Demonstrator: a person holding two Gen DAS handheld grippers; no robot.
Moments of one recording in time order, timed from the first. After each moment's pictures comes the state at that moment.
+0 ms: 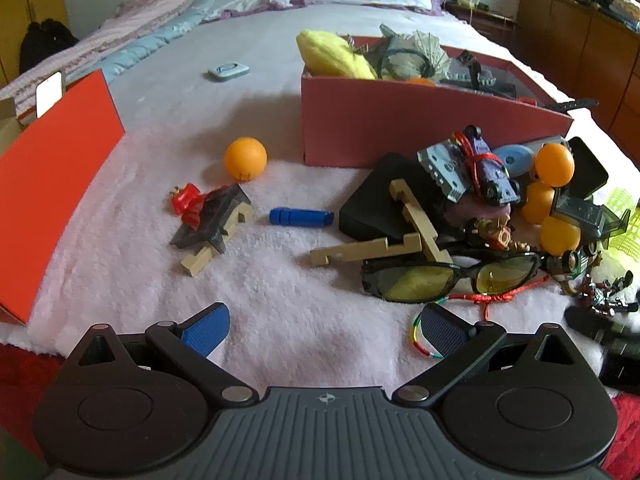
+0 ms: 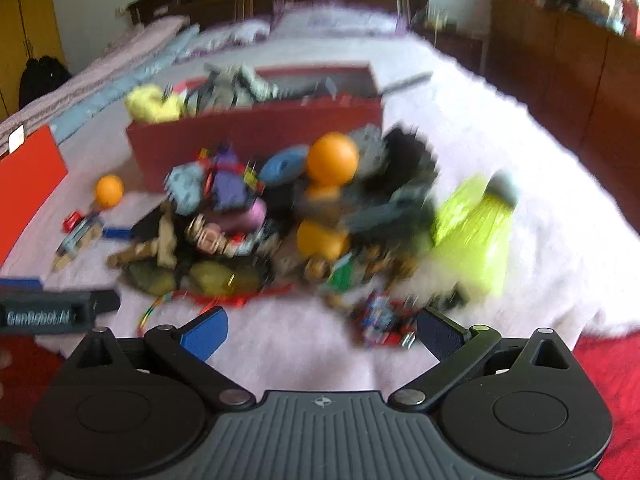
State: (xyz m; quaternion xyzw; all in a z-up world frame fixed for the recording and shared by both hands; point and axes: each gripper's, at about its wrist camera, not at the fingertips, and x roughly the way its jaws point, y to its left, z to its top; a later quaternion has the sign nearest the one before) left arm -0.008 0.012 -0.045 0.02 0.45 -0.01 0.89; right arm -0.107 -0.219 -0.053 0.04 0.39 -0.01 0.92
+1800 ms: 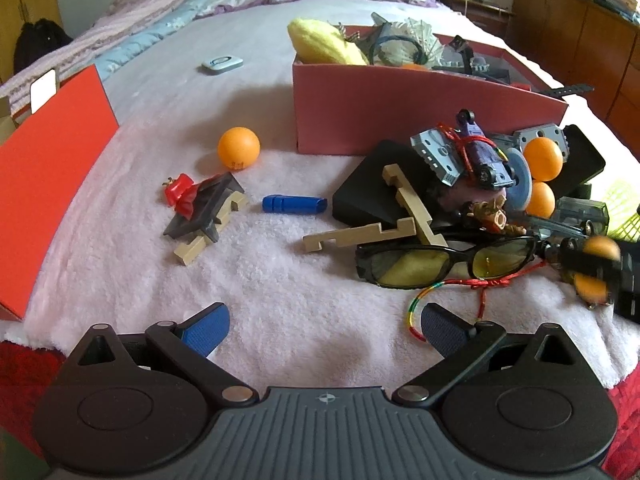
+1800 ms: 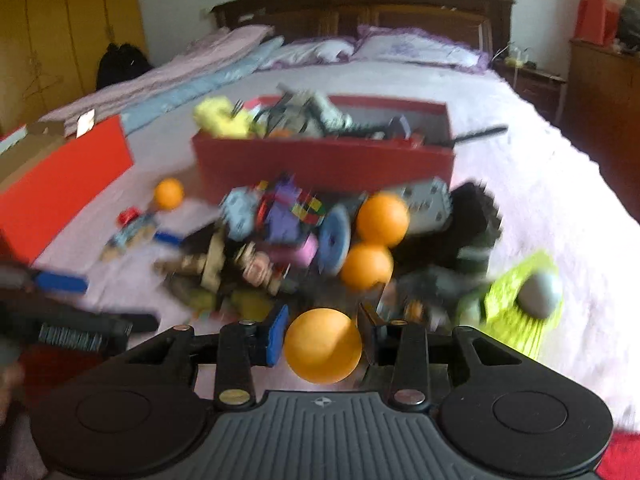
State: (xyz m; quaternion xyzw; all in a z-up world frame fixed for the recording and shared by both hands) left arm -0.014 0.007 -0.047 0.03 0.45 -0.02 0.89; right arm -0.096 -0.221 -0.048 0.01 0.37 0.13 0.92
